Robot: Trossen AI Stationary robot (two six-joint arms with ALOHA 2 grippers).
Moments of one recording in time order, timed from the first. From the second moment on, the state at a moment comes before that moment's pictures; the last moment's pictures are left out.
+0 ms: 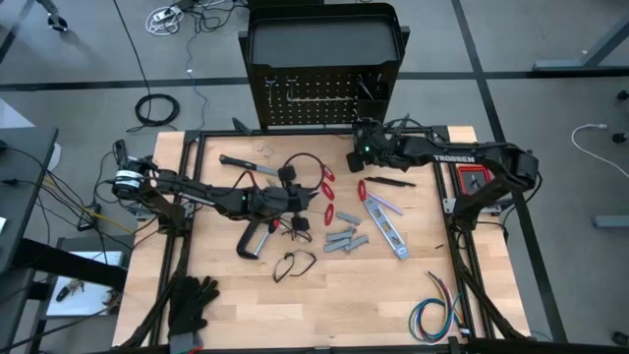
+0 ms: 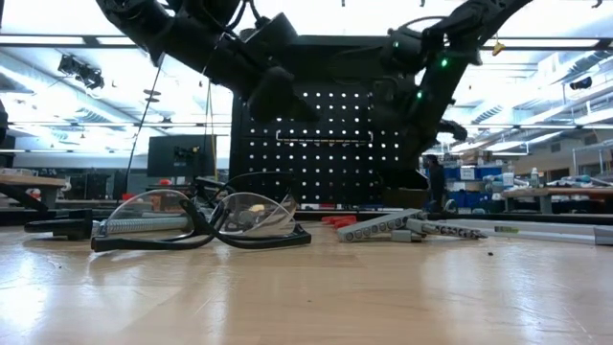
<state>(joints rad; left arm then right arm) -0.04 1.57 0.81 0.38 -0.52 0.35 -0.44 1.49 0.98 -0.49 0.40 0.67</state>
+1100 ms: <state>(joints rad) 0.29 1.56 0.50 0.87 0.10 -0.01 -0.30 1.29 1.15 -0.25 0.68 -0.29</state>
